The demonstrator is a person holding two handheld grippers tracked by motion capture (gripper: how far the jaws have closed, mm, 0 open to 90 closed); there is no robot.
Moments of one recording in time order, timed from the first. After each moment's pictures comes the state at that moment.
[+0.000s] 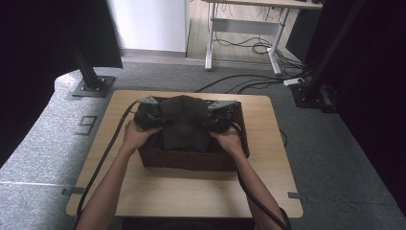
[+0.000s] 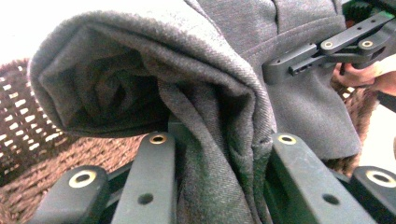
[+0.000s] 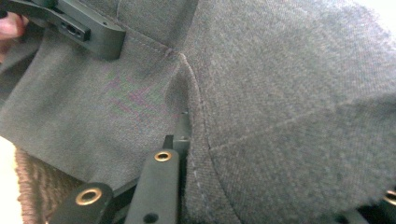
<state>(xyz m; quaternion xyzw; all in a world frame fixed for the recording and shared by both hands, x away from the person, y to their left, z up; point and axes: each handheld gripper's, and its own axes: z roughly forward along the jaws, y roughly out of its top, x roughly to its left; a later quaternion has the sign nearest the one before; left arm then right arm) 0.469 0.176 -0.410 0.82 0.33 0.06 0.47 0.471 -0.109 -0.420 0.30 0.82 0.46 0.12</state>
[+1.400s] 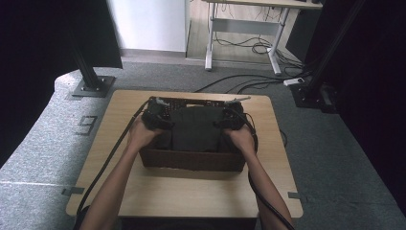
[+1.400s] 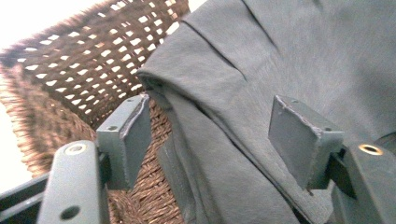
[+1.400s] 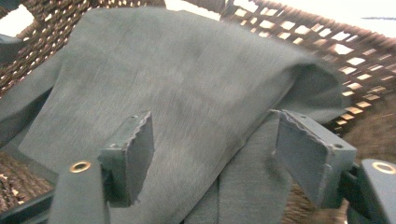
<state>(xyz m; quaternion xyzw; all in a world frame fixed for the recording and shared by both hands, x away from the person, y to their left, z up) 0.486 0.156 -0.420 0.84 0.41 0.17 0.31 0.491 -0.158 -0.424 0.46 0.80 0.36 0.14</state>
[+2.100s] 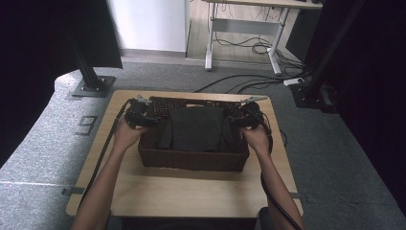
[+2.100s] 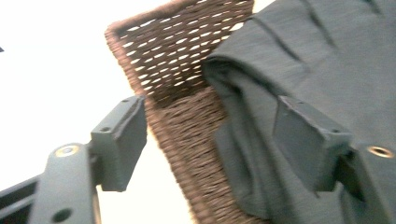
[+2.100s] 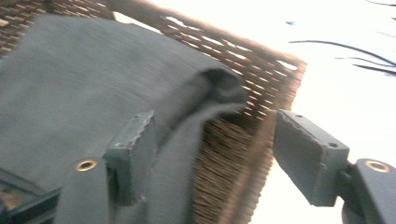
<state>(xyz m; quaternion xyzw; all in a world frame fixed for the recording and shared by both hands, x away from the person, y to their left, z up) 0.479 0.206 -0.418 0.81 0.45 0.22 0.31 0.480 -0.204 -0.410 0.47 0.78 0.35 0.22</state>
